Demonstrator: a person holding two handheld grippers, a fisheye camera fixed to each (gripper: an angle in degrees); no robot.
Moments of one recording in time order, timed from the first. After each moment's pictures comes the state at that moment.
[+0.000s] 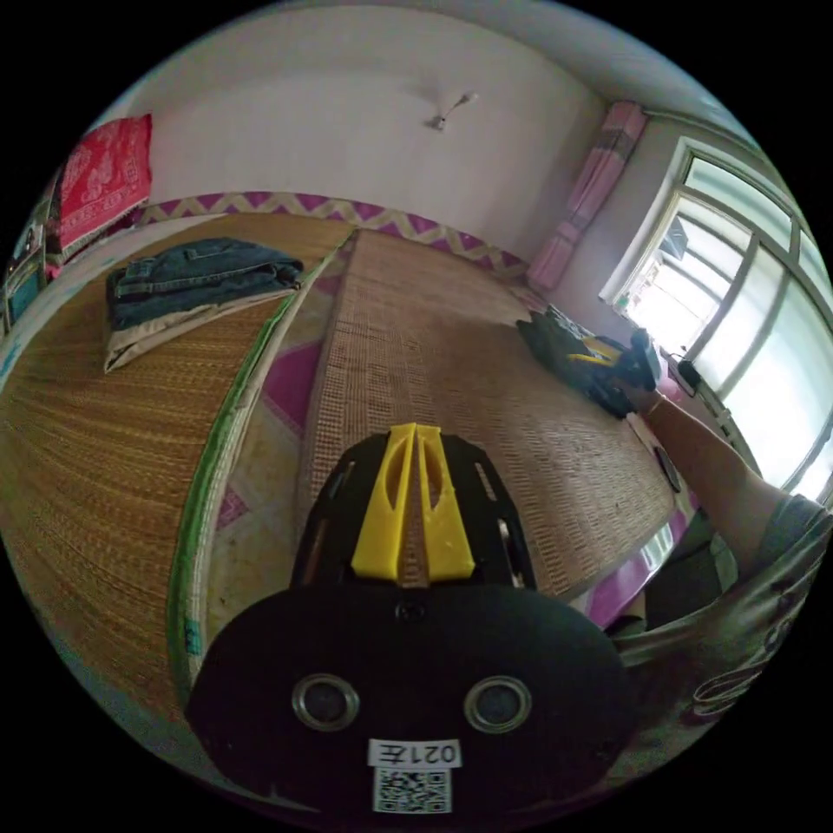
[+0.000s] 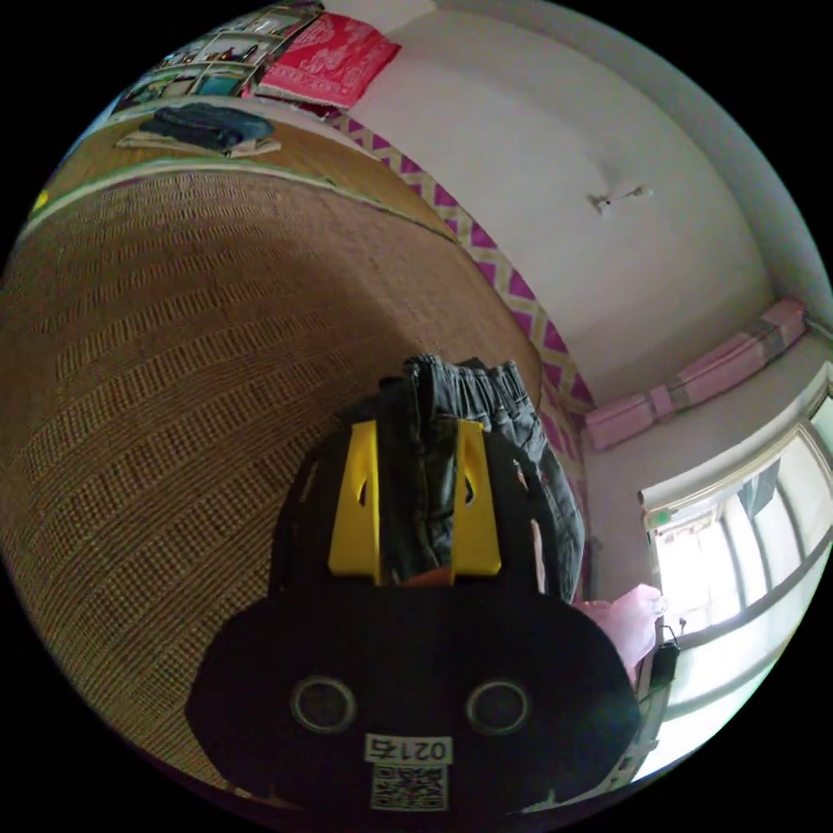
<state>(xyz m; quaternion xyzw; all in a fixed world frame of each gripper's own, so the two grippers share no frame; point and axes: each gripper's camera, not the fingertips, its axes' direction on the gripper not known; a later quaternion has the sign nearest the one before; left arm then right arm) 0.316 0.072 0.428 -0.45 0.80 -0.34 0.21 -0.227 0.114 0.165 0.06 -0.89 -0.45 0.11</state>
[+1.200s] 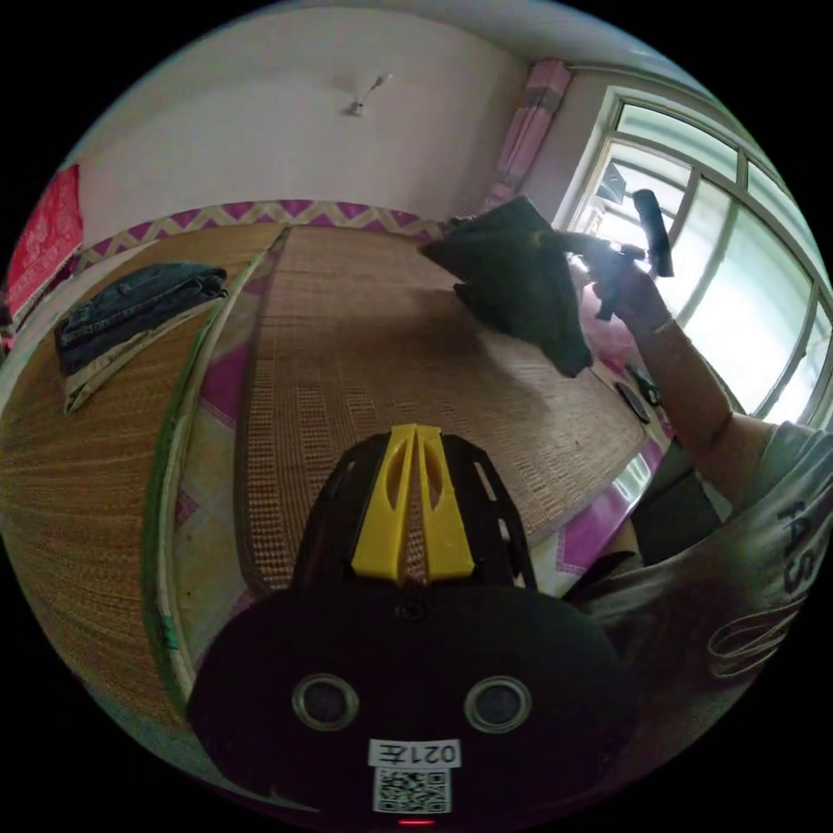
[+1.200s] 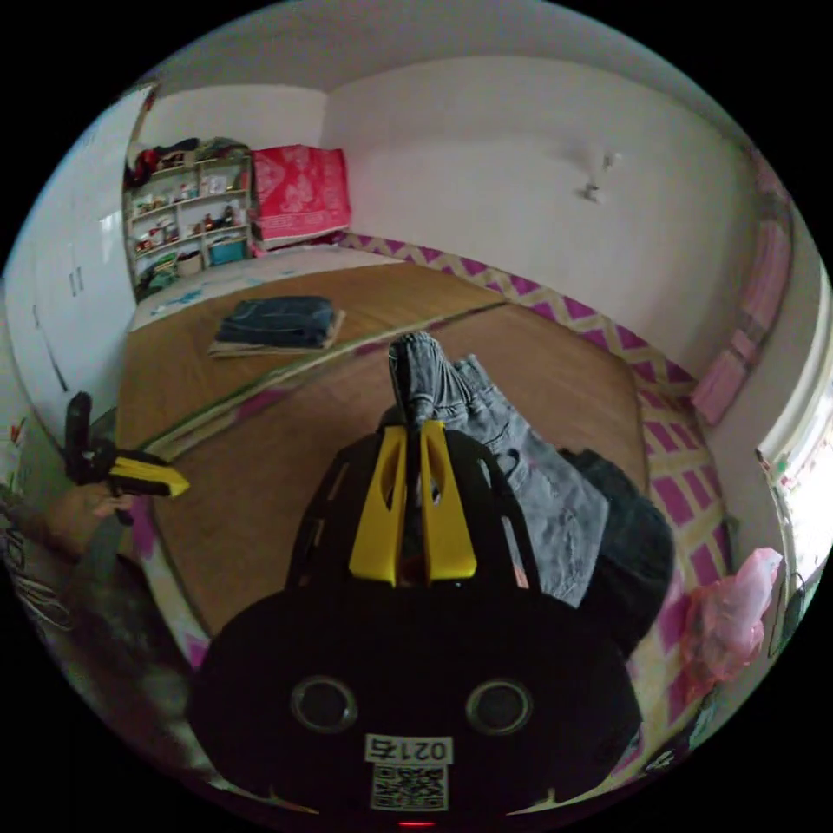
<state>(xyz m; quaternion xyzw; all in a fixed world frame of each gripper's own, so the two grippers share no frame) 0.188 -0.007 0.335 -0.37 0.86 -0.32 0.13 -0.174 -0.099 0.222 -0.18 -0.92 -0.33 -0.08</state>
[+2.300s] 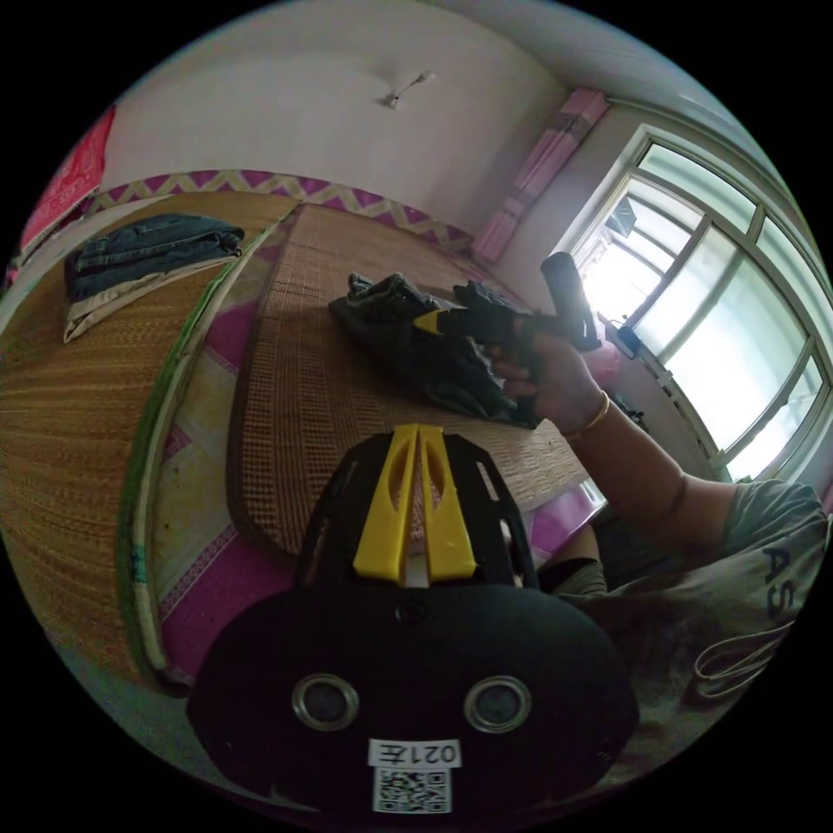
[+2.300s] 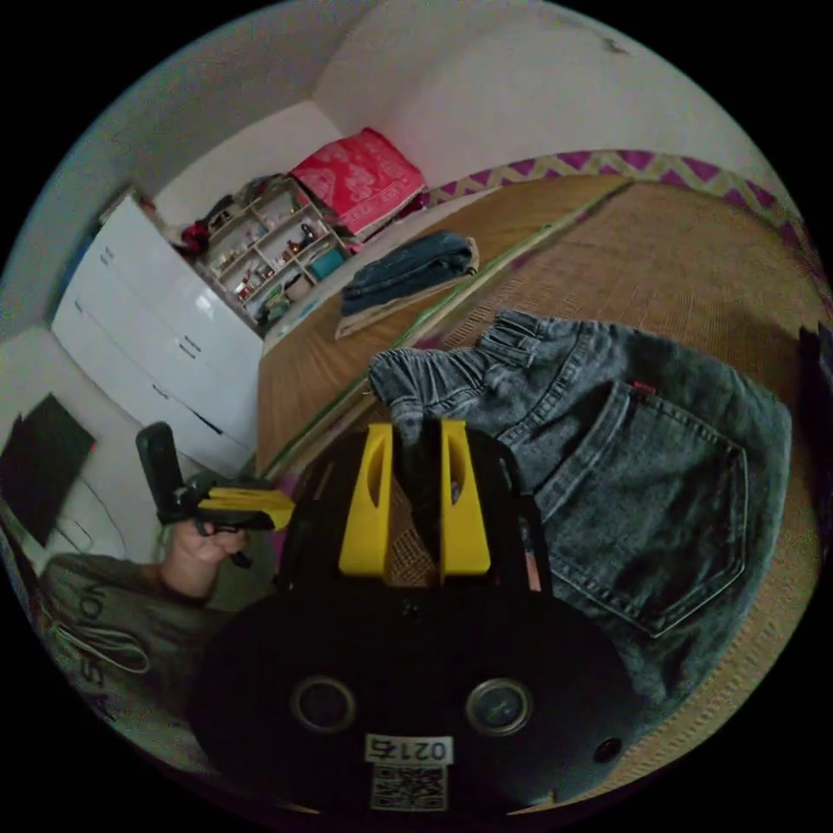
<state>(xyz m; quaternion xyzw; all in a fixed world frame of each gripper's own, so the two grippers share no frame) 0.157 0.013 0.284 -0.41 0.84 -0.34 0.10 -0.129 -0.022 0.218 -0.35 -0.84 -0.31 -0.30</state>
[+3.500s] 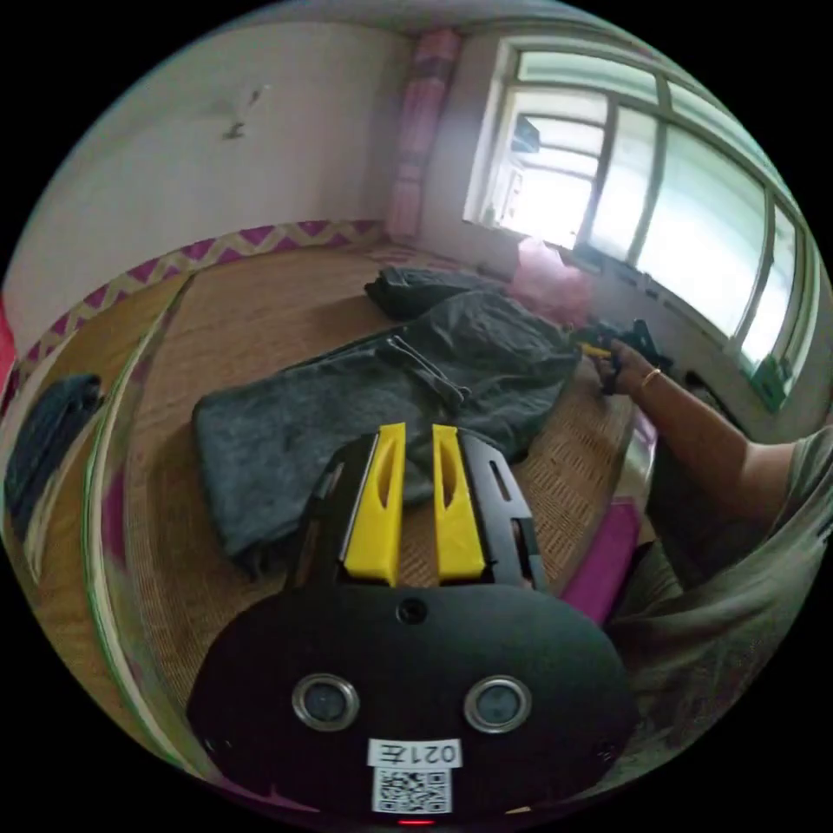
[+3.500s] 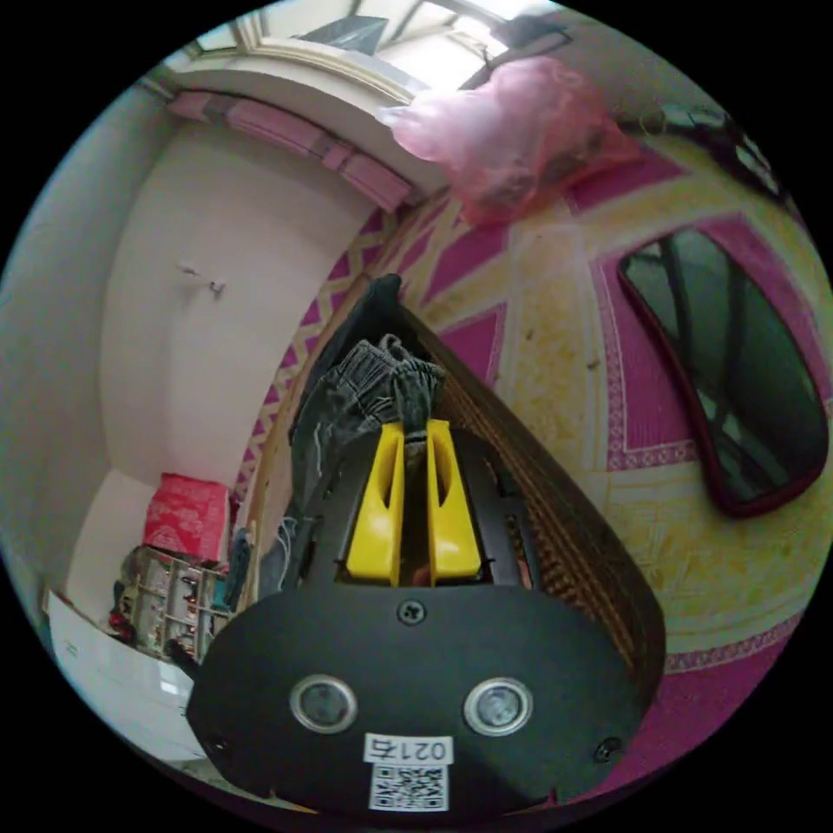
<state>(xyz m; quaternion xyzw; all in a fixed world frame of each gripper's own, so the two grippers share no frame) 0.214 -0.234 0.201 -0.20 0.93 -0.26 0.18 -0.458 0.336 0.736 -0.73 -0.65 -0.14 0.16</state>
